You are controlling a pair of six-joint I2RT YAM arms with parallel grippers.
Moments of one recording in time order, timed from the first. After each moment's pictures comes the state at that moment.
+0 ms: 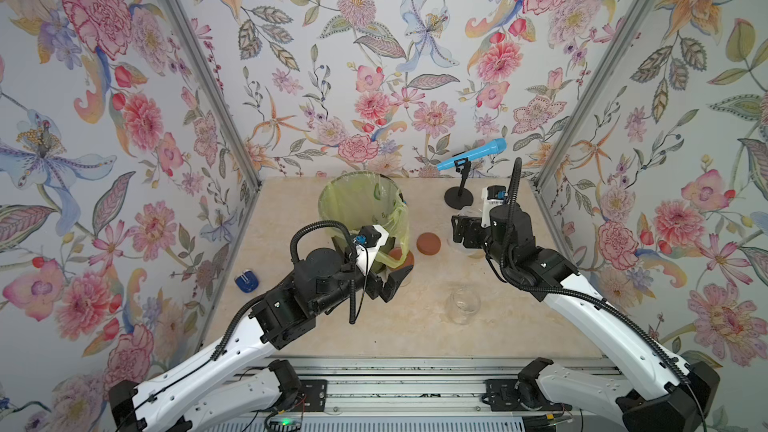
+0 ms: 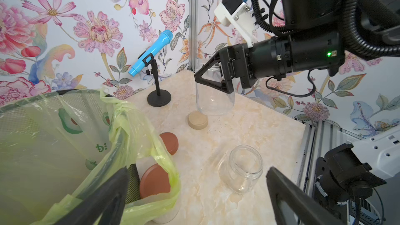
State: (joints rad) left arm -0.94 0.90 0.90 -0.18 -0.01 -0.06; right arm 0.58 1.12 1.07 -0.41 0.32 0.37
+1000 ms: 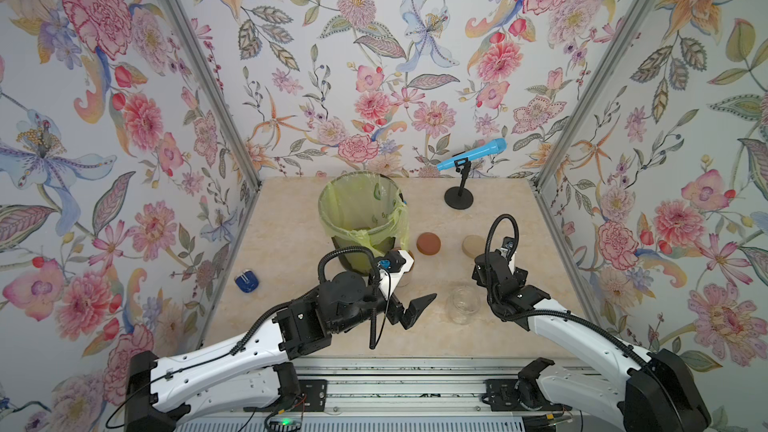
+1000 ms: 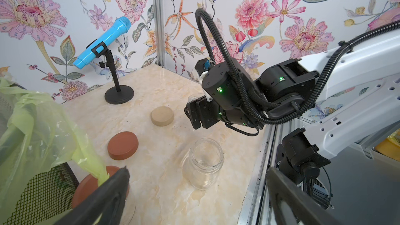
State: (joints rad) left arm -1.15 0.95 0.82 -0.04 -0.08 -0.12; right arm 0.55 1.11 0.56 -0.26 0.75 0.57
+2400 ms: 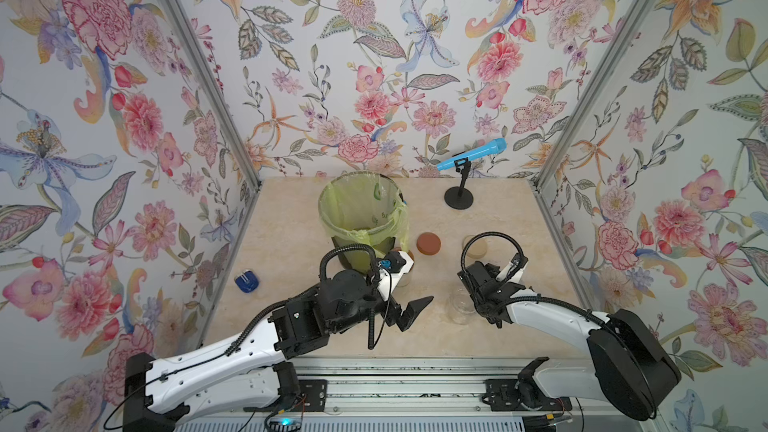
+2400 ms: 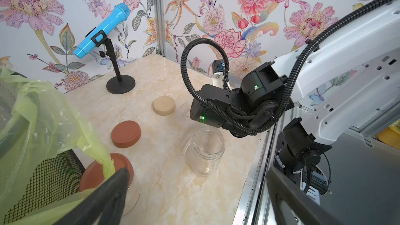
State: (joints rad) left arm -1.15 0.94 0.86 -0.15 -0.08 -0.12; right arm 0.60 1.31 0.57 -0.43 1.08 1.07
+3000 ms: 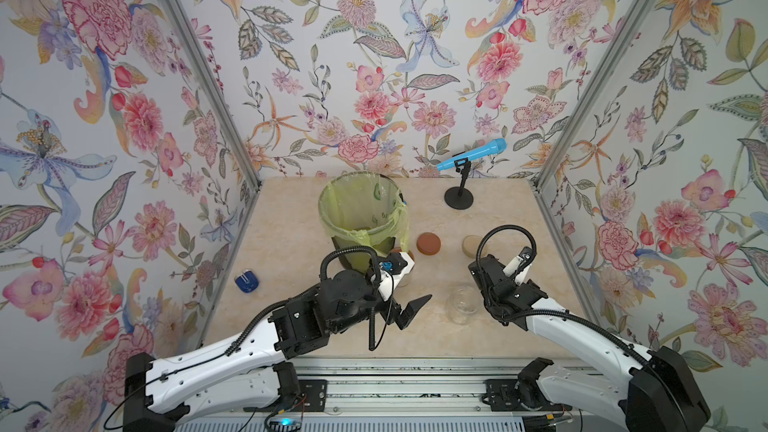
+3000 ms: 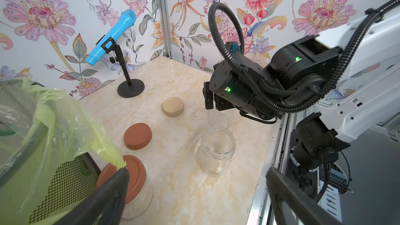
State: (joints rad) left arm -1.15 0.94 0.86 -0.17 -0.13 -0.04; right arm 0.60 1.10 0.62 -0.47 0.94 0.95
